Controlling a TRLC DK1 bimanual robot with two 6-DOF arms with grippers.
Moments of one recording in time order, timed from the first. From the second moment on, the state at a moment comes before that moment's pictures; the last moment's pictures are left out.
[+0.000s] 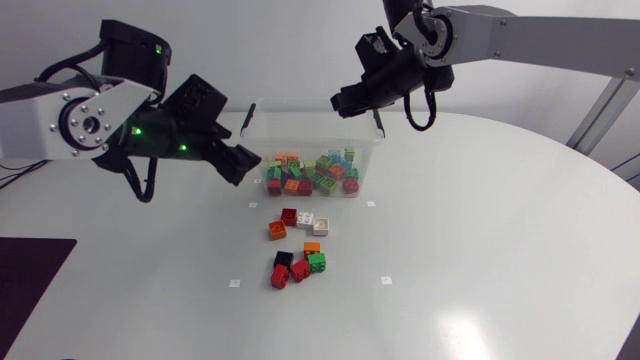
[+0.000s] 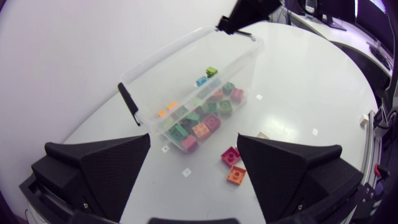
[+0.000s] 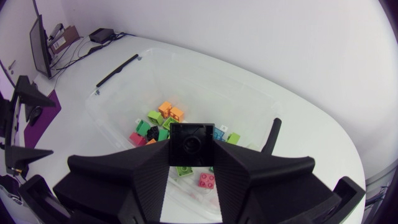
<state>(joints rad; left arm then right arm) -0.32 1.49 1.07 -0.26 0.18 0.43 0.37 2.00 1.78 -0.53 -0.16 -0.10</state>
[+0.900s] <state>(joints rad) -0.57 1.67 1.02 -0.59 0.13 0.31 0.37 1.88 1.69 -0.56 -0.09 -0.07</state>
